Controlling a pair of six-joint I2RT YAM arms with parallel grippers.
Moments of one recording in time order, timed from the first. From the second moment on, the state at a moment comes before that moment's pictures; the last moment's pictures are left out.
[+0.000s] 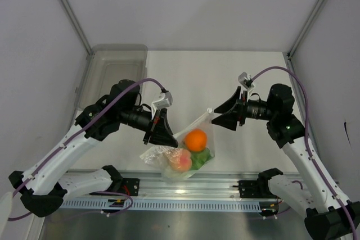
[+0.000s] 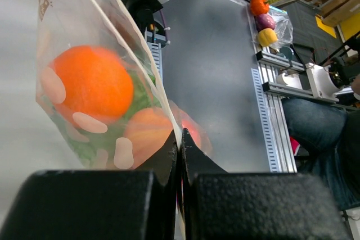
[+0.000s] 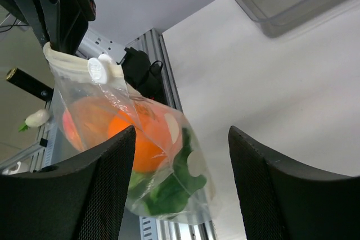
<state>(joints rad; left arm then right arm) -0.76 1.01 1.25 -0.78 0.98 -0.08 0.32 0.87 0.88 -0.17 -1.05 0.31</state>
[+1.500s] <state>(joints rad) -0.74 0.97 1.28 -0.80 1.05 -0.08 0.62 1.02 0.90 0.16 -1.26 0.41</state>
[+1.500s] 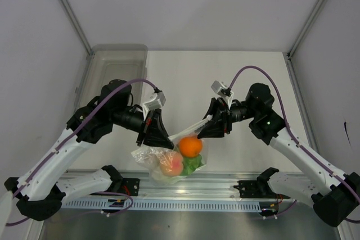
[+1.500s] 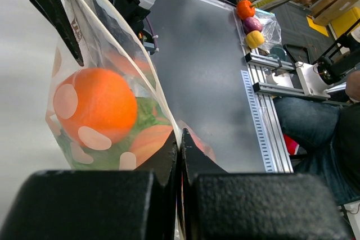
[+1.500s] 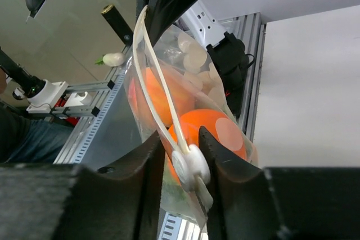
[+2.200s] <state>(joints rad) -0.74 0.94 1.28 -0.79 1.04 -0.08 0.59 0.99 0.87 0.26 -1.24 0.51</state>
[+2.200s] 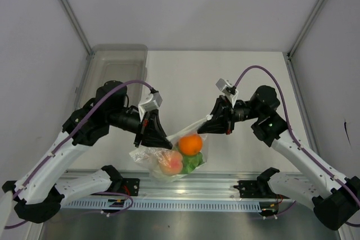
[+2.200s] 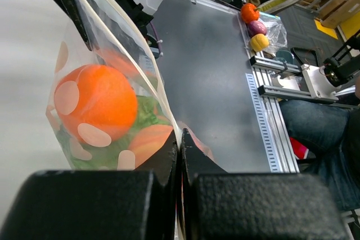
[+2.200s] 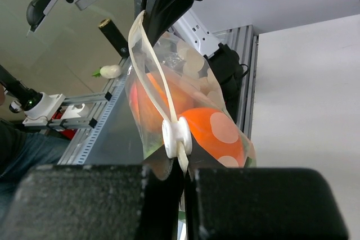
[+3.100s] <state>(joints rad) -0.72 1.11 1.11 -0.61 0.56 -0.23 0.58 1.02 0.71 0.20 -0.96 0.52</state>
